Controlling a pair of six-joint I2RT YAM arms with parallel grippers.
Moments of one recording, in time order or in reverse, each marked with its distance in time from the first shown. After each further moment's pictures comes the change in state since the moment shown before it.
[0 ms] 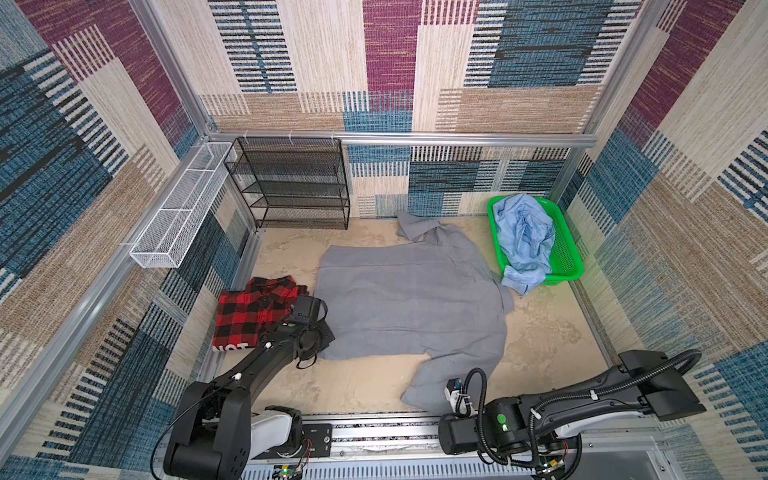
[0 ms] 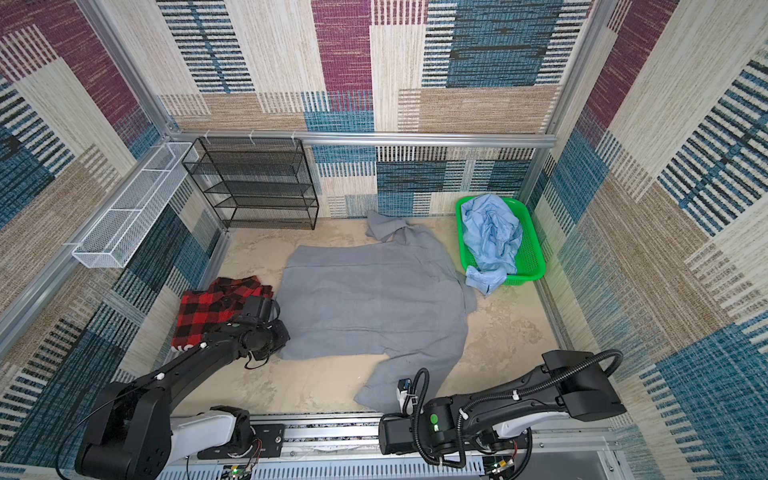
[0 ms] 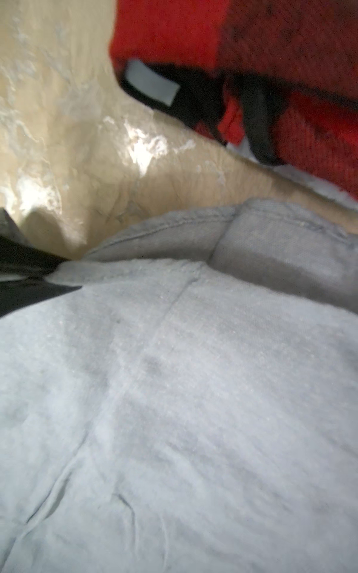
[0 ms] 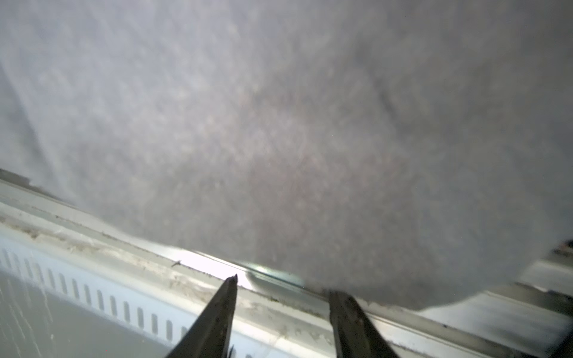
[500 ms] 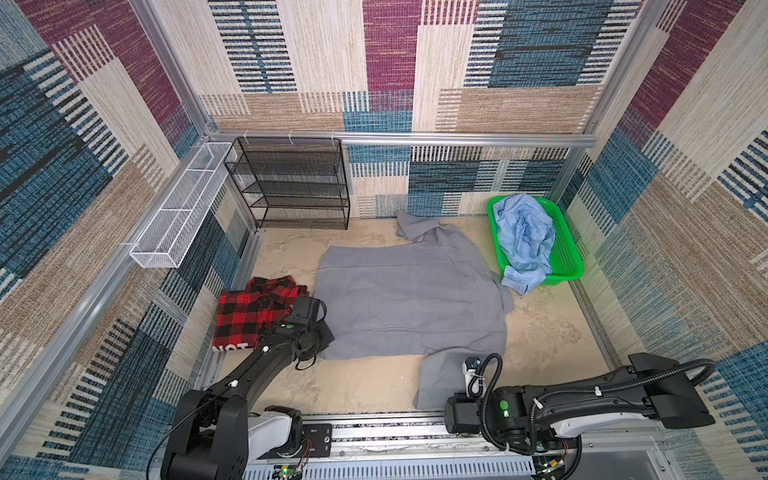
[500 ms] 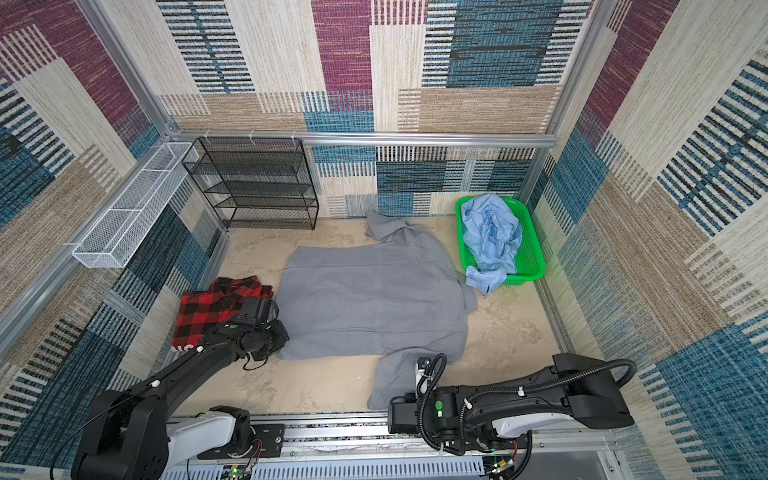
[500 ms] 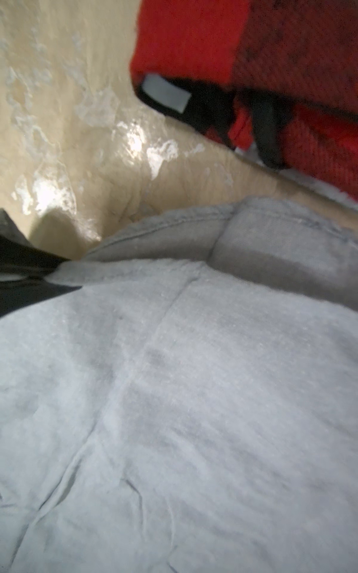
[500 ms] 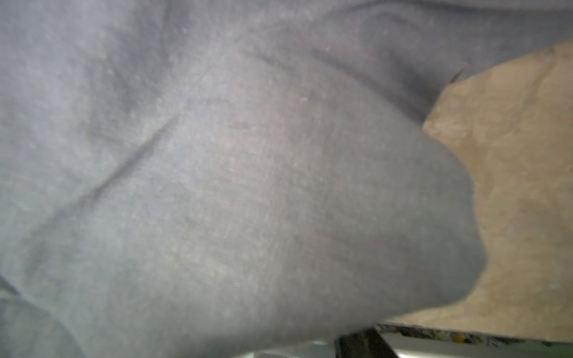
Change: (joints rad) left arm 0.000 -0.031 0.002 -0.026 0.012 -0.003; right arm -0.141 -0.081 -0.055 -0.081 0.238 0.019
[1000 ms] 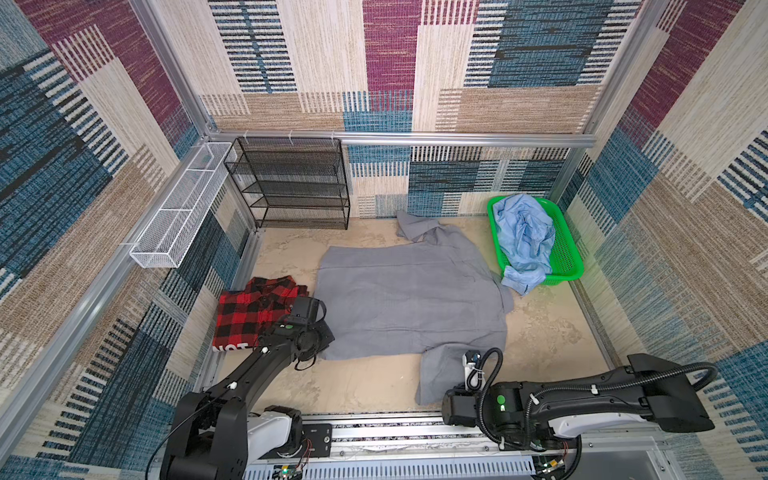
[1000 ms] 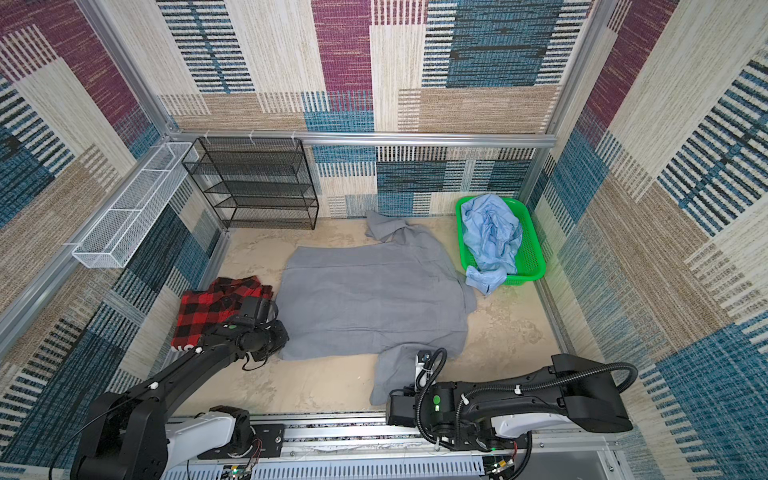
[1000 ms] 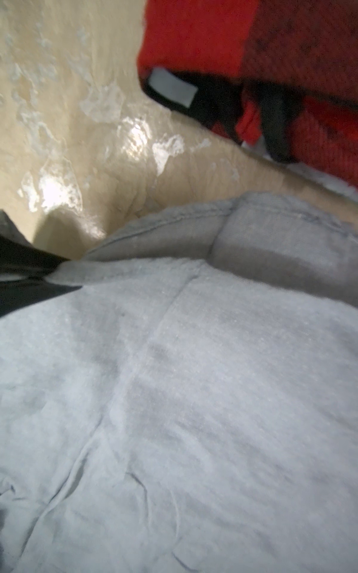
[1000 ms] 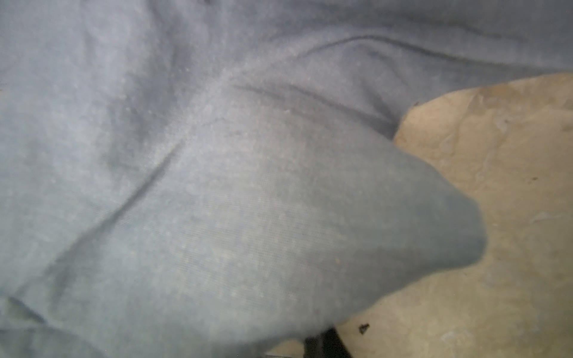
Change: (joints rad) left arm 0.000 -0.010 0.003 -0.010 0.014 0.000; right arm -0.052 0.006 0.003 0.019 0.090 -0.040
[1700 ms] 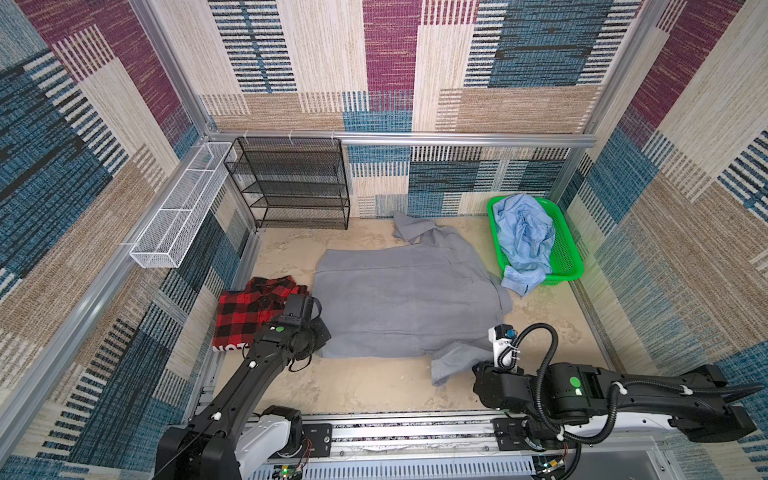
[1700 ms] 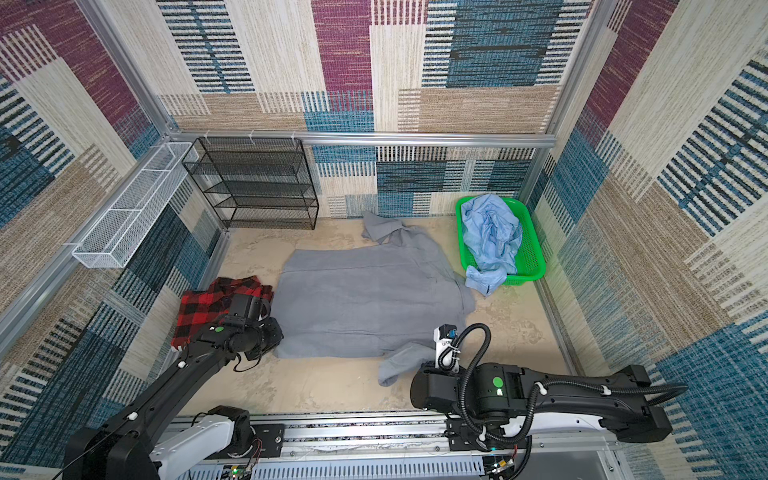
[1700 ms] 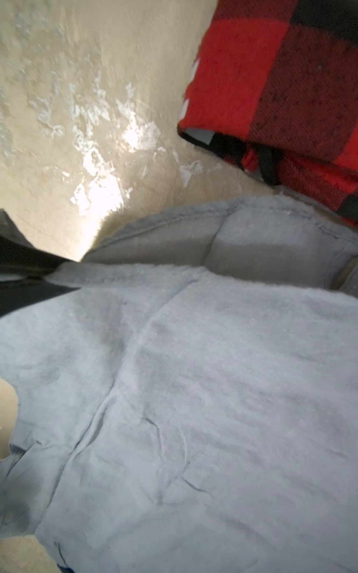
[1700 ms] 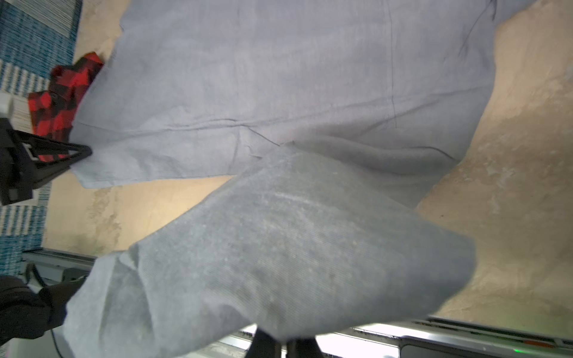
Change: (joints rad) left arm 0.003 -0.140 0.076 -0.176 0.002 -0.004; right arm -0.002 -0.343 0.379 -0.448 0.112 -0.056
